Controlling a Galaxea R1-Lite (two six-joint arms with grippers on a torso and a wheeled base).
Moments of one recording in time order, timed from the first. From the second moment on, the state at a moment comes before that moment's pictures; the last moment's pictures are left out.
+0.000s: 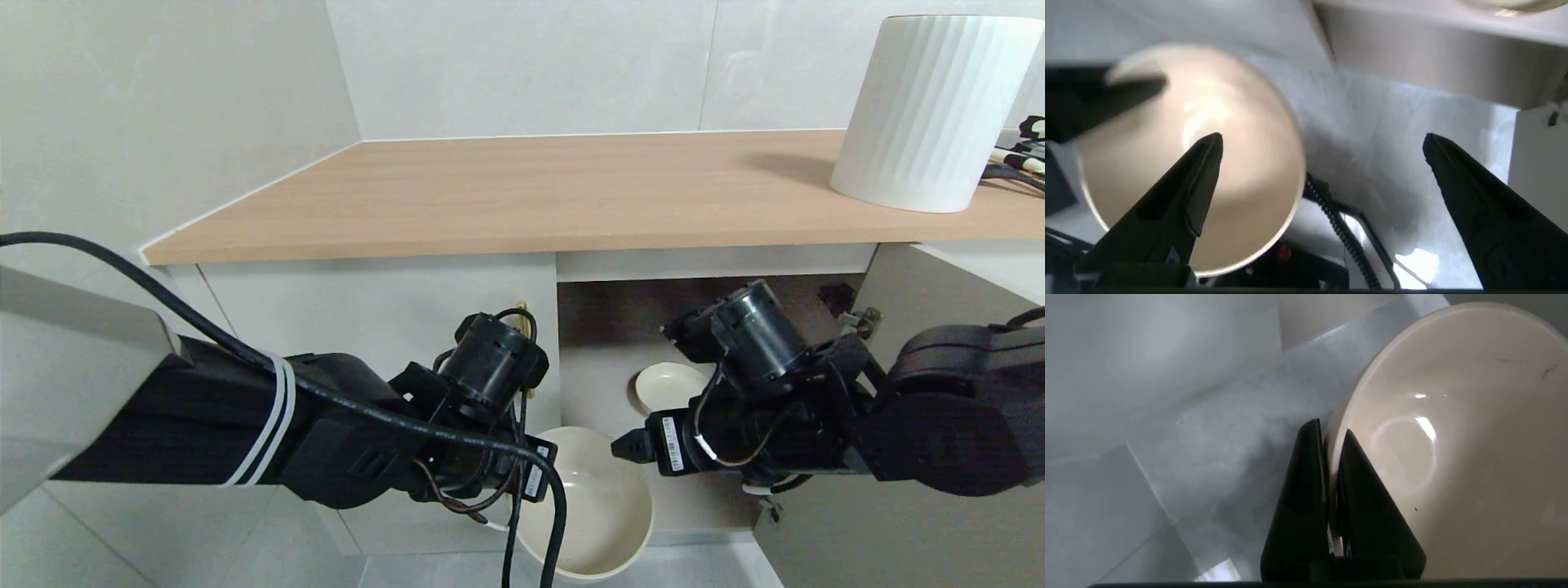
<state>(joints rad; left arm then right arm) -0.73 1.95 -1.10 0.07 0.13 -0.29 0.74 1.81 -1.09 0.09 -0.13 0.45</state>
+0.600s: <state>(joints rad) -0.73 1.94 -1.10 0.05 0.15 -0.31 0.74 1.93 -1.10 0.07 -0.13 0.45</state>
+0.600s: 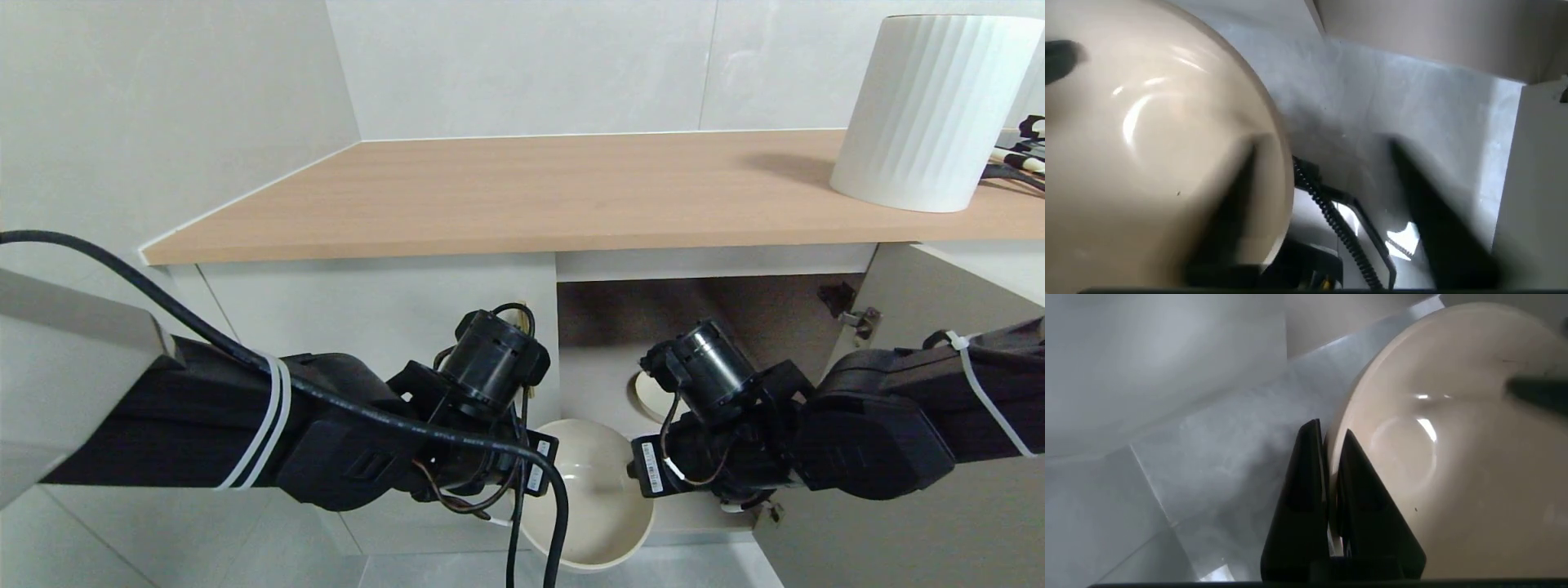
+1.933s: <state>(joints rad) -0.72 1.88 -1.10 0.05 0.18 -0.31 0.58 1.97 -1.09 0.05 -0.14 0.47</state>
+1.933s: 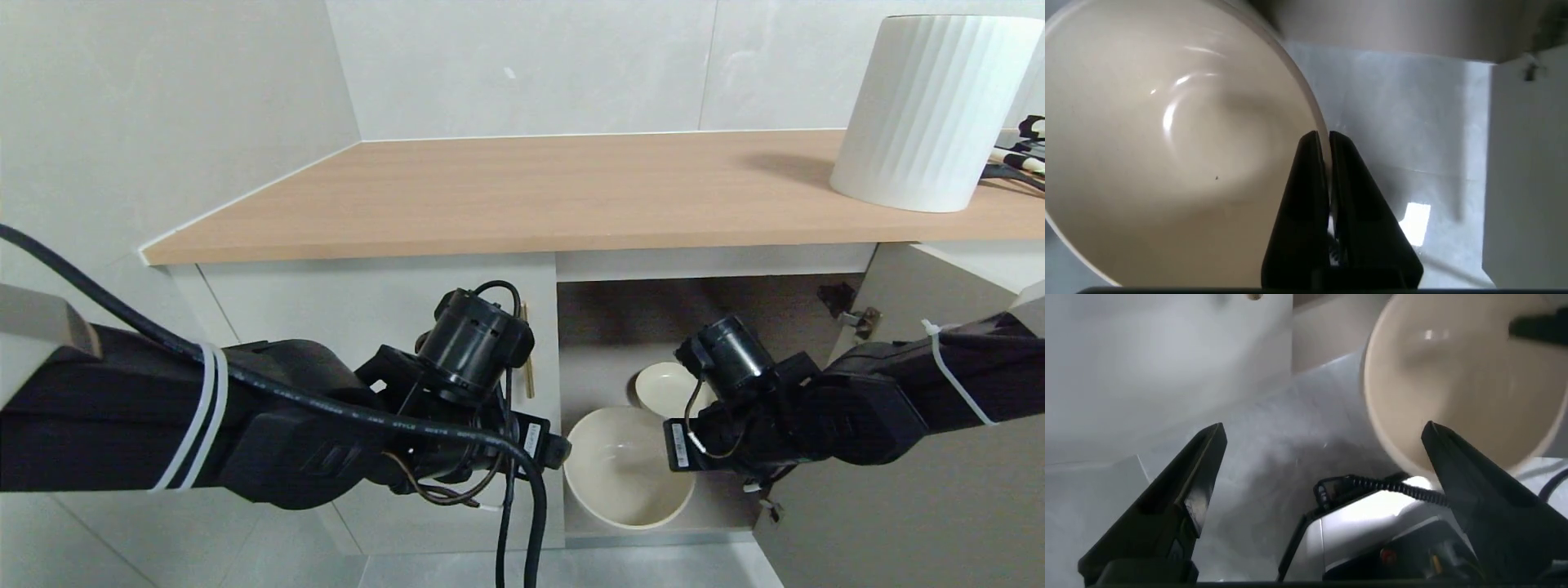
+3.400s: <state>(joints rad) -0.72 1.87 -1.10 0.05 0.18 -0.31 0.30 2.31 -1.44 -0.06 -0.30 0.64</state>
